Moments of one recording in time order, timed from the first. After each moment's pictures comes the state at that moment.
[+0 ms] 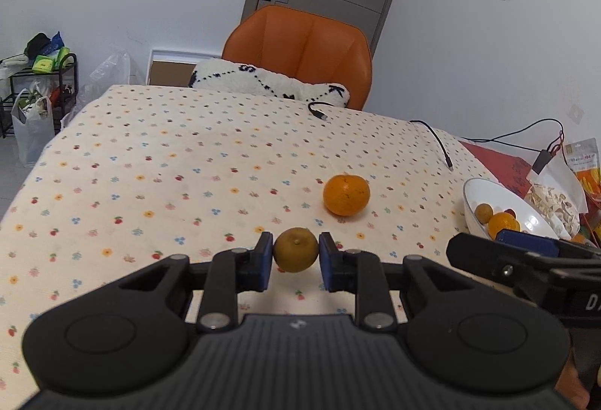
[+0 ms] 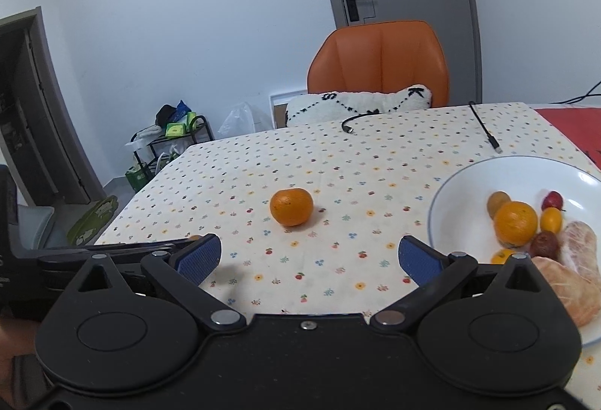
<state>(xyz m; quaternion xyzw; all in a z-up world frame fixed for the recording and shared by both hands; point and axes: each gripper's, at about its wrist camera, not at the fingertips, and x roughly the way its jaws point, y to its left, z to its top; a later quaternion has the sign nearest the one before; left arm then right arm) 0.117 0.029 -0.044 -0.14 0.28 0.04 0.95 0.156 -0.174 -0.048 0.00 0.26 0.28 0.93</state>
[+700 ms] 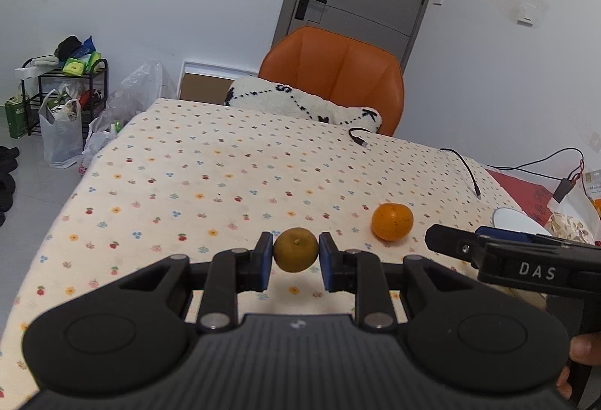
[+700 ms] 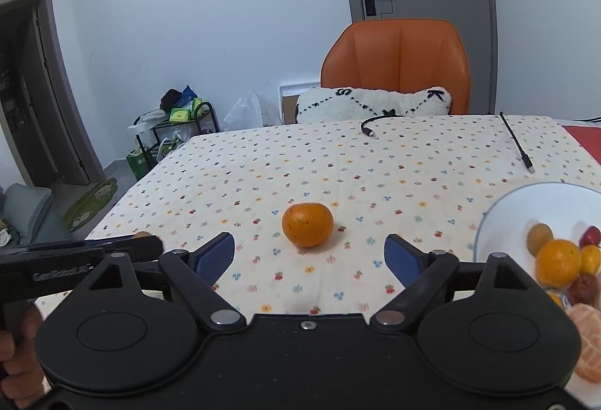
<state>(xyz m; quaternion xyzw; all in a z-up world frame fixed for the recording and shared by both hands) 0.101 0.063 -0.035 -0.15 0.26 0.09 0.95 0.190 -0.136 -0.052 -0.03 0.26 0.29 0.92</state>
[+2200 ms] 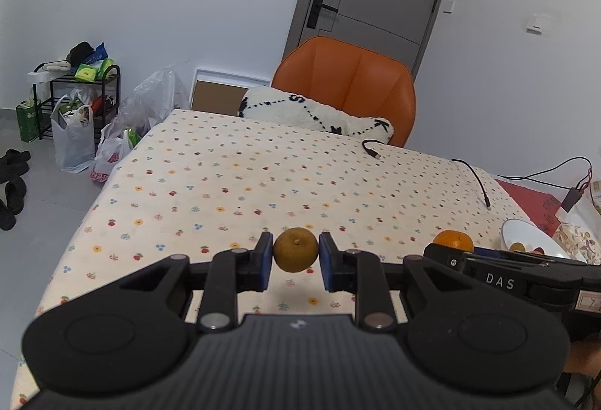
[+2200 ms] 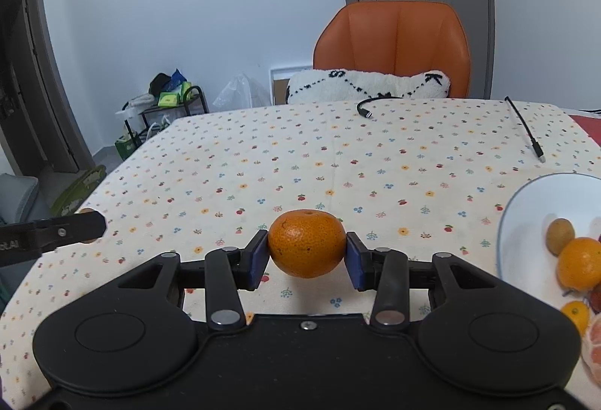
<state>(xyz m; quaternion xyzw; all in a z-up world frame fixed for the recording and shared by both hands) 0.094 0.067 -0.025 -0.15 0.25 0.10 0.95 0.203 -0.130 -0.067 -0.04 0.28 0.28 0.92</state>
